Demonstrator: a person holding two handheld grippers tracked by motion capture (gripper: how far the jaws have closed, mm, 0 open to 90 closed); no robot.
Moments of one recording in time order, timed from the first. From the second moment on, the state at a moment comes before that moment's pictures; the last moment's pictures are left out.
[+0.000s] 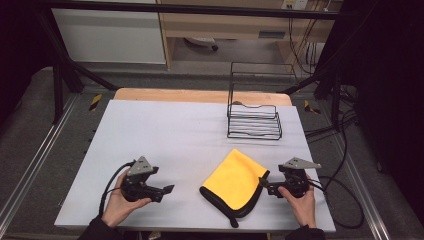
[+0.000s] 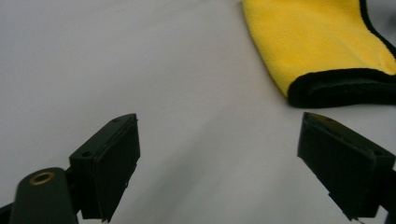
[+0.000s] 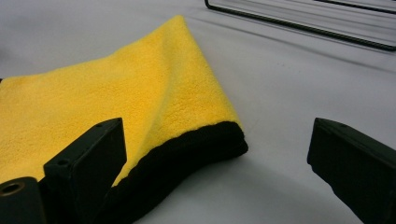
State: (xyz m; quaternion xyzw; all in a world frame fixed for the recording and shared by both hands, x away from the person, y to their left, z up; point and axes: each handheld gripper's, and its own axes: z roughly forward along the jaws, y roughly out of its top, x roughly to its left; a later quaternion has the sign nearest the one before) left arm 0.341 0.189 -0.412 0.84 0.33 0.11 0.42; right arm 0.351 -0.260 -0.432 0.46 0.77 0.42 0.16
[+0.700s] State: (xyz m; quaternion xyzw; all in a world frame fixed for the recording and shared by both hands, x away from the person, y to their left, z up) left arm 0.337 0.085 -0.428 0.91 0.22 0.06 0.35; right arm 0.360 -0.248 -0.429 0.48 0.76 0.41 0.16
